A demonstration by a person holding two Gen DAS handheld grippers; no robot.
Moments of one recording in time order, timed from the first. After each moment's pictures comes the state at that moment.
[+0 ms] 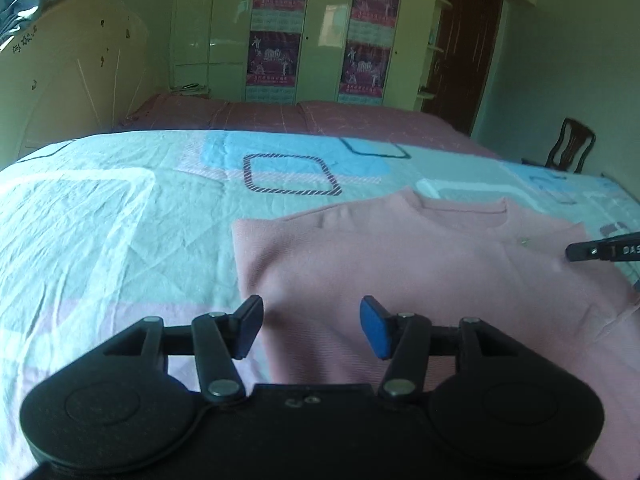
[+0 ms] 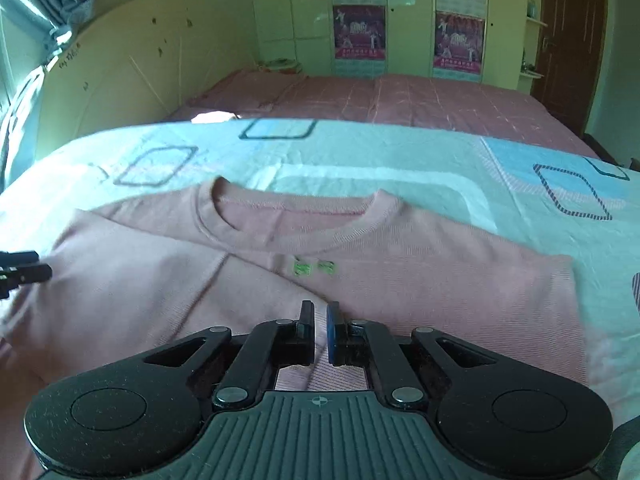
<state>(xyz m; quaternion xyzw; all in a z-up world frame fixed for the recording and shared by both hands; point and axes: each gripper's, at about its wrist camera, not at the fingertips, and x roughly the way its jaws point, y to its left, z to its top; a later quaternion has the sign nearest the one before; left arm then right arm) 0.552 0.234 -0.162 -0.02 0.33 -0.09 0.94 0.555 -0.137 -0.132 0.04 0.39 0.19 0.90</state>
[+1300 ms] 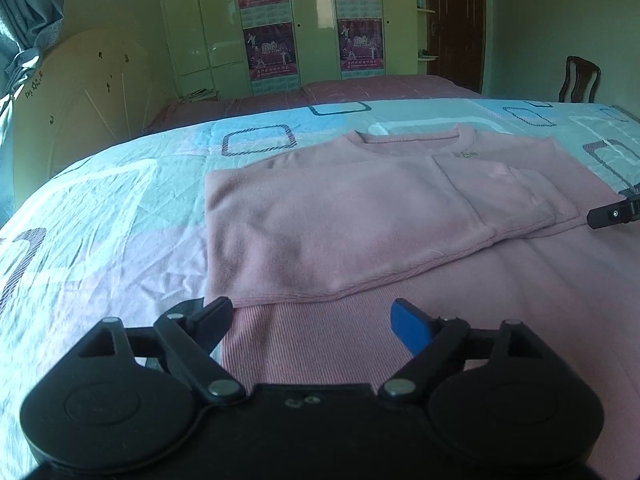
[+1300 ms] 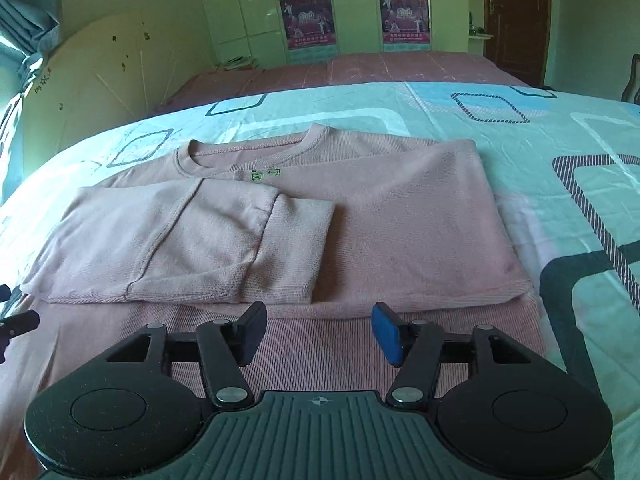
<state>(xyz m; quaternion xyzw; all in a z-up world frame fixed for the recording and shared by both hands) 0.452 0.157 -0.156 0.08 0.35 -0.04 0.93 0.464 -0.195 -0.139 0.08 0.41 0.12 0.90</state>
